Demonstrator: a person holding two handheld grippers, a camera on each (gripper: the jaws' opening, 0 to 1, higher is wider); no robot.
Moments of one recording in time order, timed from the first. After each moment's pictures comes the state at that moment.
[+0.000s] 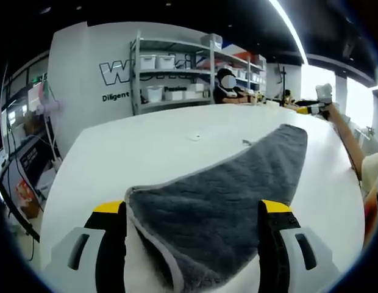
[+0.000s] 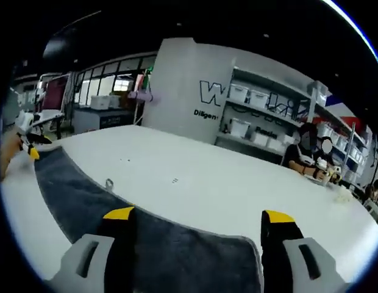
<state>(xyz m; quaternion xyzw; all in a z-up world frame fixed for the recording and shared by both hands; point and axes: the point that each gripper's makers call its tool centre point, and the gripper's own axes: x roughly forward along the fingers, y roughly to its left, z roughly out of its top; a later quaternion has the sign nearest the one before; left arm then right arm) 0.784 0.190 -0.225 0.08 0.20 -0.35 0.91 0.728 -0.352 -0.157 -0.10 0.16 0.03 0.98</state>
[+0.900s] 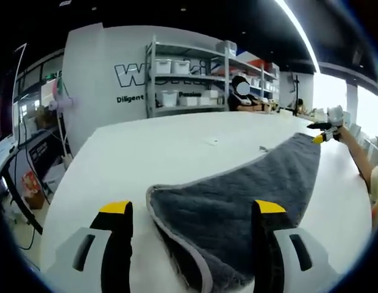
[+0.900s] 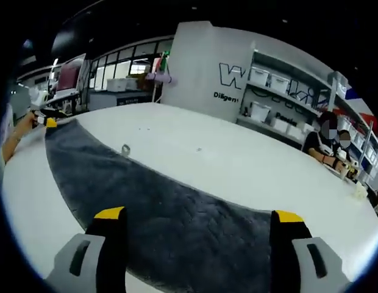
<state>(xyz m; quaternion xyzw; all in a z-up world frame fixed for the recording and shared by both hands) 0.806 0.215 -0.230 0.05 0.18 -0.30 0.94 0.723 -0.329 -0.225 -0.13 0.22 0.09 0.96</state>
